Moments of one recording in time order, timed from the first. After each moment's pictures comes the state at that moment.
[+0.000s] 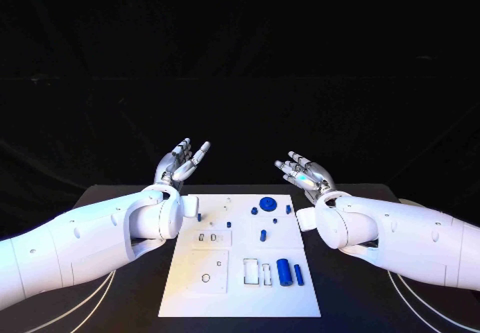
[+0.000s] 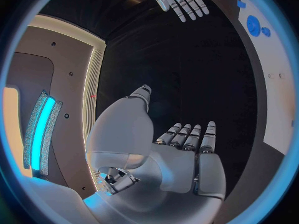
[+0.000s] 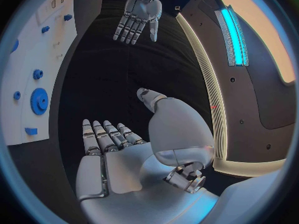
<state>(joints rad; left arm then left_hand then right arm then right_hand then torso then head) 1.17 -0.70 -0.05 1.40 0.04 -0.61 0.51 1.23 -0.08 0.12 0.28 0.19 0.11 0.13 0.01 0.02 0.09 0.16 0.01 0.02 0.09 0.17 0.01 0.02 0.06 0.15 0.27 0.02 0.03 1.17 -0.74 -0.12 1.46 -0.03 -0.54 0.41 1.10 -0.03 0.44 0.10 0.22 0.14 0.13 0.03 0.03 0.18 0.28 0.03 0.03 0.17 0.27 0.03 0.03 0.05 0.17 0.29 0.03 0.03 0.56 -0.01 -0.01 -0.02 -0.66</state>
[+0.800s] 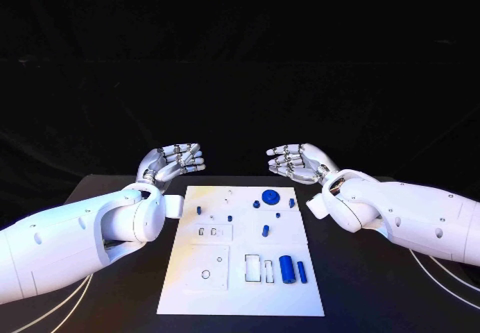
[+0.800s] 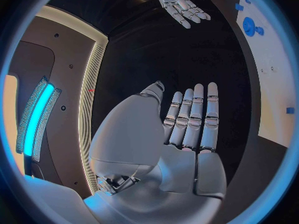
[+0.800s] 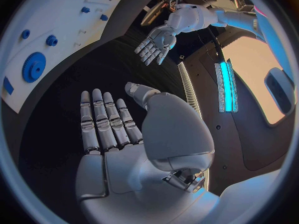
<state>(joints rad) 1.19 -0.84 -0.04 1.53 0.05 -0.54 0.52 1.47 -0.09 0.20 0.29 0.20 0.83 0.21 0.26 0.16 0.96 0.18 0.17 0.07 0.95 0.14 0.31 0.21 0.18 0.88 0.26 0.29 0.12 1.27 -0.76 -0.14 1.38 -0.57 -0.44 0.35 1.28 -0.08 0.51 -0.01 0.21 0.68 0.18 0.20 0.15 0.86 0.22 0.13 0.06 0.83 0.19 0.22 0.13 0.15 0.67 0.29 0.24 0.12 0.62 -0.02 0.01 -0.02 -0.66</state>
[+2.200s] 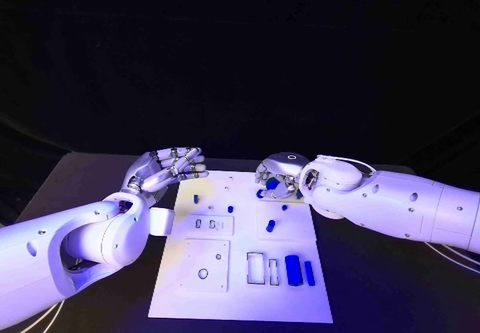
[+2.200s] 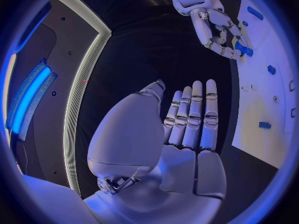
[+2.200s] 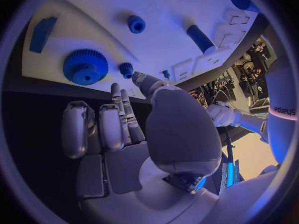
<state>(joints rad) 1.22 -0.96 -0.03 1.77 0.04 -0.49 0.50 1.48 -0.12 0.23 0.29 0.20 0.87 0.22 0.26 0.16 1.04 0.16 0.13 0.07 1.02 0.11 0.32 0.25 0.18 0.95 0.23 0.30 0.11 1.34 -0.67 -0.14 1.35 -1.58 -0.24 -0.06 1.29 -0.23 0.46 0.08 0.21 0.90 0.17 0.28 0.24 1.08 0.11 0.14 0.20 1.47 0.02 1.34 1.19 0.07 1.41 0.13 1.38 1.26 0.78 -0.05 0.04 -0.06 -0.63</state>
